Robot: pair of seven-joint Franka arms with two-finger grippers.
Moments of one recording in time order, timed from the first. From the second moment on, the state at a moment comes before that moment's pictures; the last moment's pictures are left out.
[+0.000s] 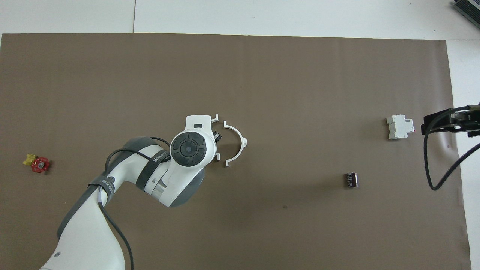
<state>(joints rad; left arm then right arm) -0.57 0.29 -0.04 -2.07 0.11 2.44 -1.42 0.10 -0.03 -0.11 -1.57 -0.04 1.49 0.07</state>
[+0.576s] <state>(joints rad) -0.59 0.29 -0.05 -2.07 0.13 2.41 -1.42 0.10 -0.03 -0.11 -1.57 -0.04 1.49 0.07</state>
